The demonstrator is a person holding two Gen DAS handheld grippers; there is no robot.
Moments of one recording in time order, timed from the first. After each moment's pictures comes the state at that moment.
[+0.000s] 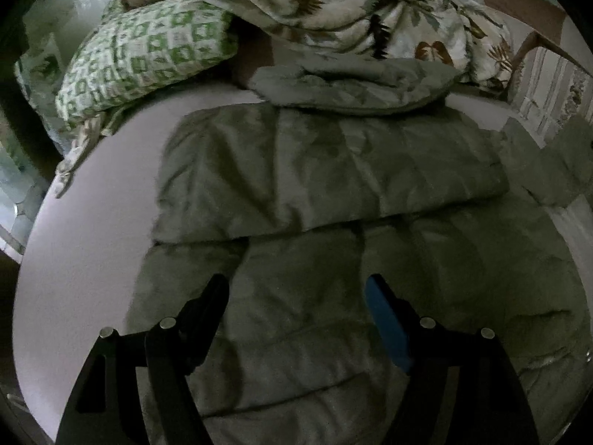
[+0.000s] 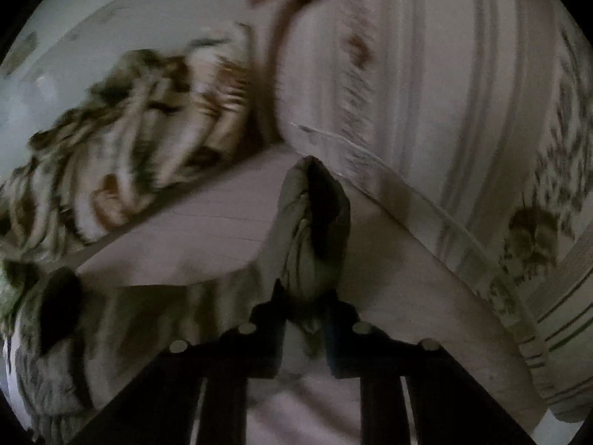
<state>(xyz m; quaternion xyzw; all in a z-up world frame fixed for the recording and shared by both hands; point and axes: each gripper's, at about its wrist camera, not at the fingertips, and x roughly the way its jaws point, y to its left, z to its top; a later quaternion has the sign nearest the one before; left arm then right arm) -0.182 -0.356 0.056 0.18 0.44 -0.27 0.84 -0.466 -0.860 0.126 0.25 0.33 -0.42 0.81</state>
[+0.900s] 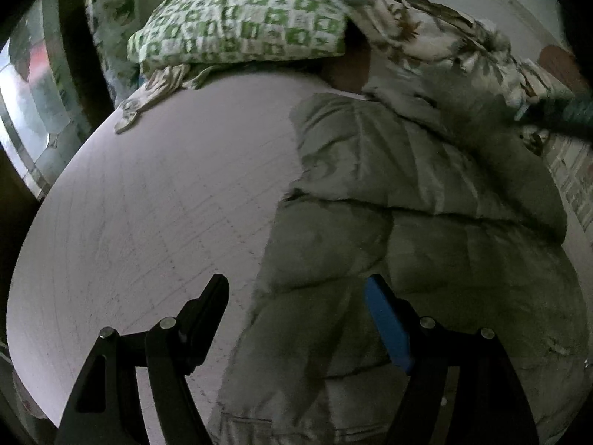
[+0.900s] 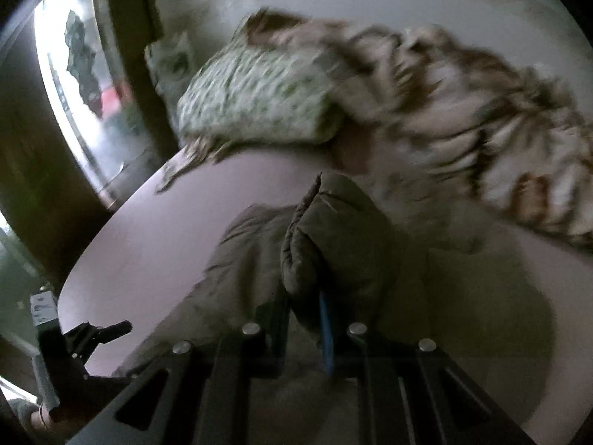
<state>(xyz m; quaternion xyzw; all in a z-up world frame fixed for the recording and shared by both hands) -0.150 -0.229 0.052 0.09 0.45 -0.21 0.86 -0.151 -0.417 0.111 0.09 0.44 0.01 0.89</state>
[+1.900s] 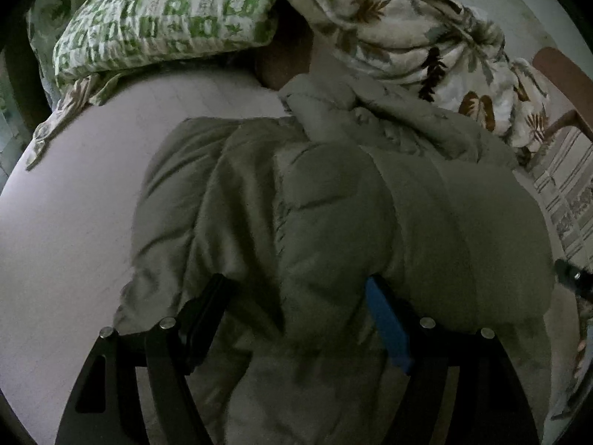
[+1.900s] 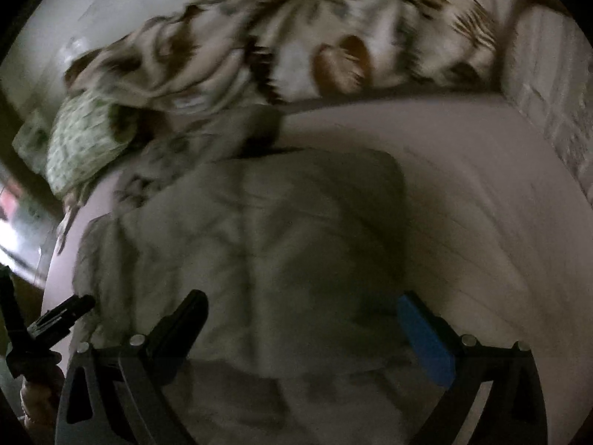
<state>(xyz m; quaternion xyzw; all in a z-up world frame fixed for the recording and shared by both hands) -0.083 -0.381 0.044 0.07 0.48 -0.27 0.83 -0.285 -0.645 0.047 0.26 0.44 -0.21 0.83</state>
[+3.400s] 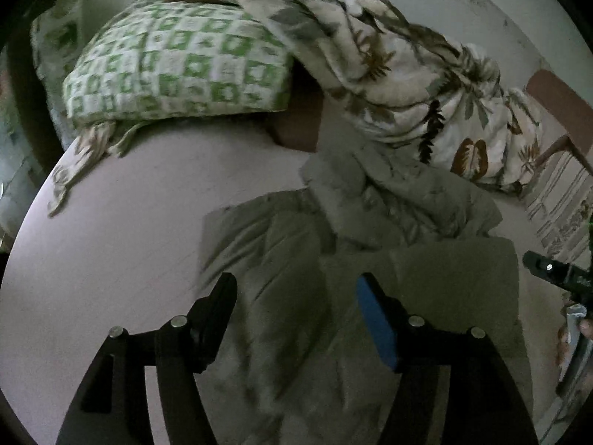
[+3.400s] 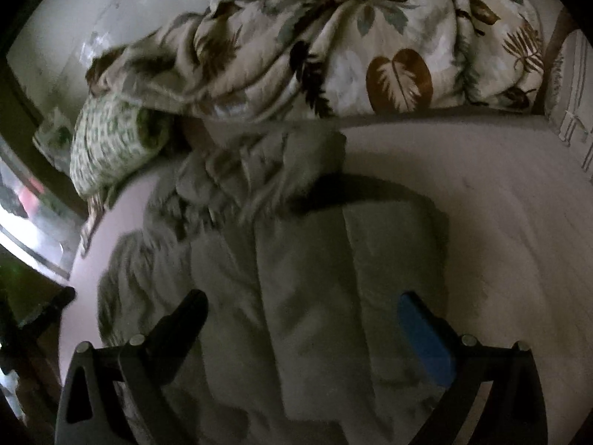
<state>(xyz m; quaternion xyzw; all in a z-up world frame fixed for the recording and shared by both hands) -0.040 -0.374 0.111 0.07 0.45 -0.27 0.85 -0.204 -0.632 0.081 0.26 0.43 -0.15 0.85</state>
